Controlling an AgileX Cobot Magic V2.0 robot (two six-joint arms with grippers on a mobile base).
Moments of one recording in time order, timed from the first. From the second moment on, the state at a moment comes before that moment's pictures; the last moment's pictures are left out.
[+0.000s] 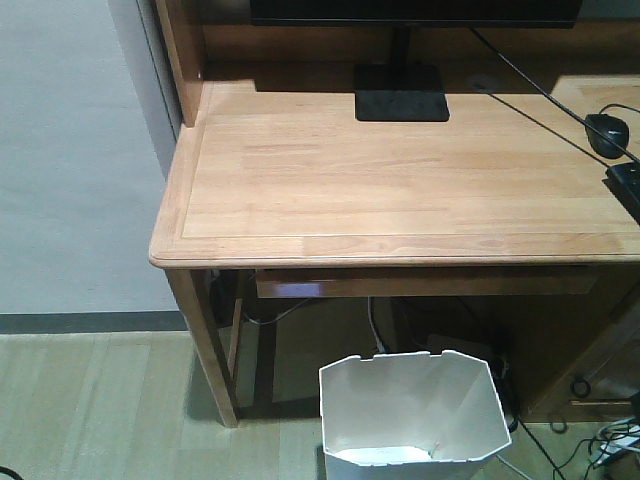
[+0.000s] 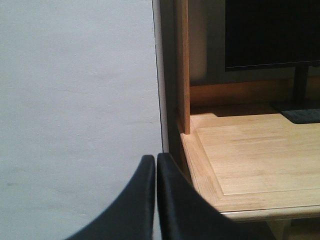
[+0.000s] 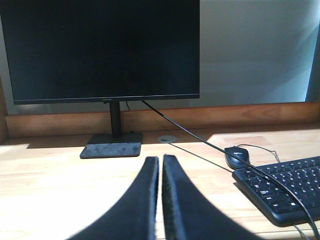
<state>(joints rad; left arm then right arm) 0.01 -0.01 0.03 0.03 0.08 0.00 -0.06 -0.01 0.03 0.01 0.01 -0.01</state>
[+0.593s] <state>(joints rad) 0.01 -0.01 0.03 0.03 0.08 0.00 -0.06 0.41 -0.33 0.01 0.12 -0.08</state>
